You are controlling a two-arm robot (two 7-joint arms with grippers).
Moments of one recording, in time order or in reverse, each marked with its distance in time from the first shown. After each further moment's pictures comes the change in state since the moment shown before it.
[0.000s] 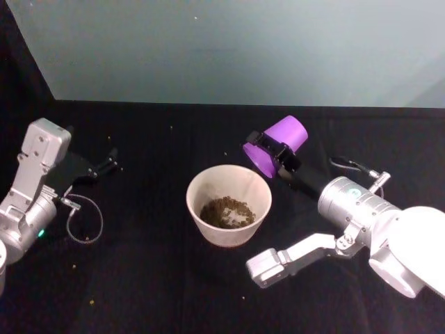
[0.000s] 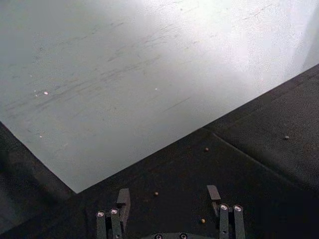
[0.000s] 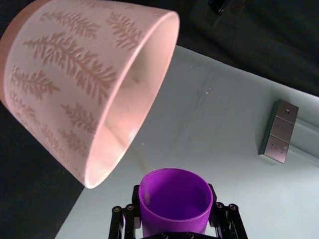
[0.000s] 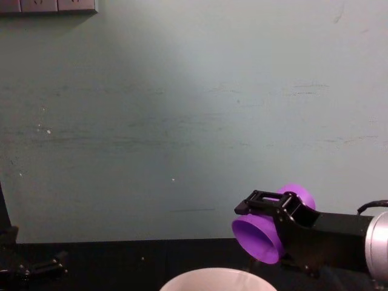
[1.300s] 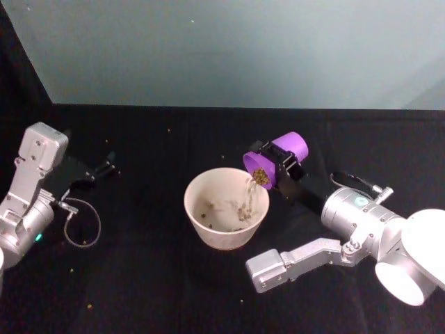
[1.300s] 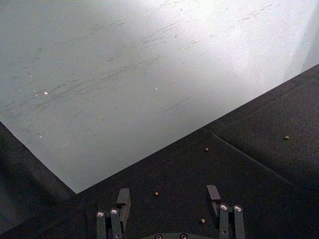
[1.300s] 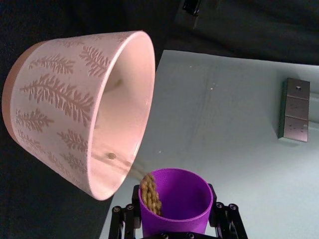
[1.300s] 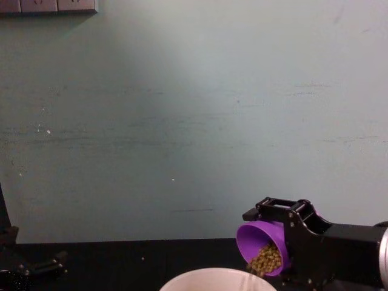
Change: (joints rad) left arm 0.000 0.000 0.000 0.000 0.000 0.000 0.000; right arm -0.075 -0.016 0.088 0.000 0.181 -0.060 -0.010
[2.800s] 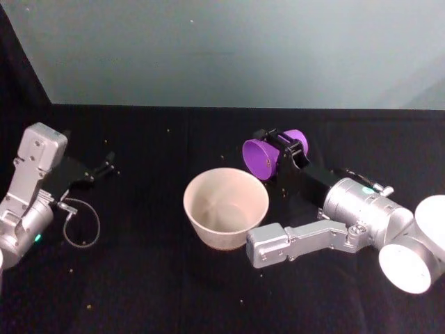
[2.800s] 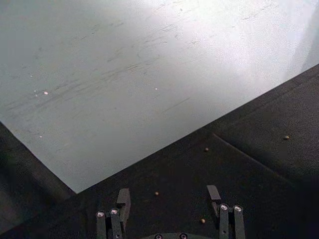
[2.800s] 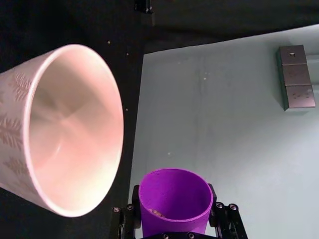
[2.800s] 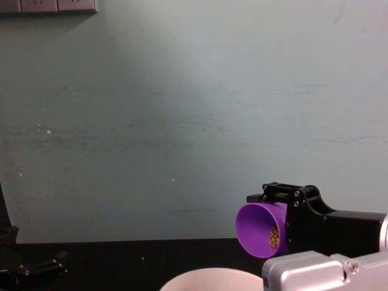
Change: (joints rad) left arm 0.000 0.000 0.000 0.000 0.000 0.000 0.000; right arm -0.003 -0.018 0.048 0.008 0.246 -0.021 0.009
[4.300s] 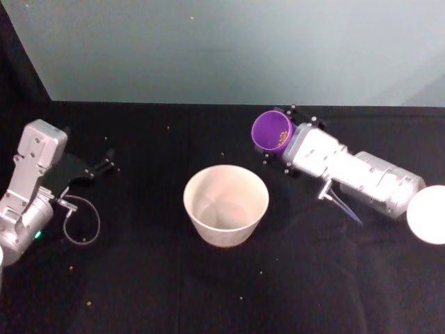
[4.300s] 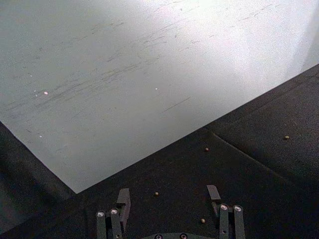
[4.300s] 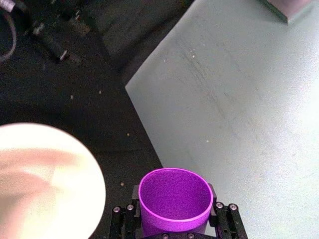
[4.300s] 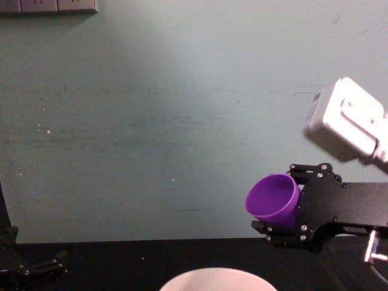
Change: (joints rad) left arm 0.000 0.000 0.000 0.000 0.000 0.000 0.000; right arm 0.003 -0.042 0.141 0.043 0.667 0.021 0.171
